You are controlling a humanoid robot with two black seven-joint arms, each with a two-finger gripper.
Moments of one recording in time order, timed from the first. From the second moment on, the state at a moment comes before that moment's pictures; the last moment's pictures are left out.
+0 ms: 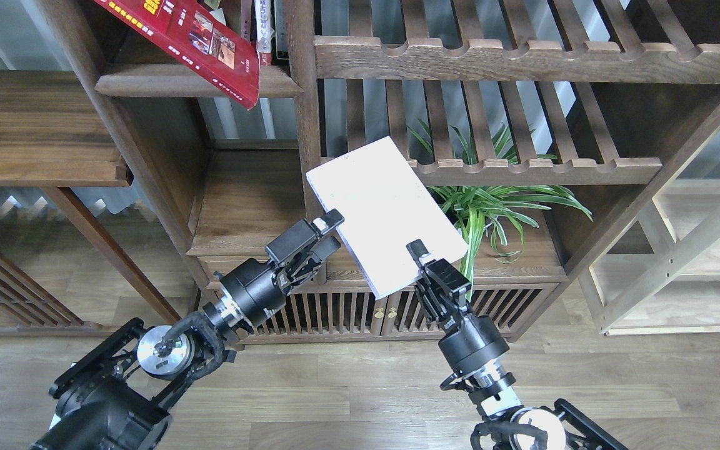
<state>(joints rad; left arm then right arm) -0.30 0.02 -0.91 -1.08 -0.30 -0.49 0.37 -0.06 -0.09 0.91 1.32 0.21 0.58 0.13</state>
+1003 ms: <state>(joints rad) -0.30 0.02 -0.88 -1.09 -0.30 -0.49 0.37 -0.09 -0.11 0.88 1.32 0.19 0.58 0.13</state>
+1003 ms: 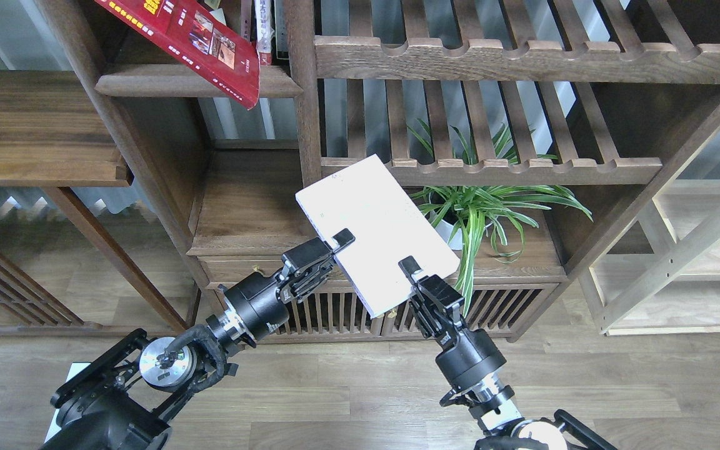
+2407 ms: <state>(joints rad) -0.22 0.01 -0.99 -1.10 -0.03 -0.49 0.39 -0.11 -0.10 0.90 1.31 0.16 0.58 0.13</state>
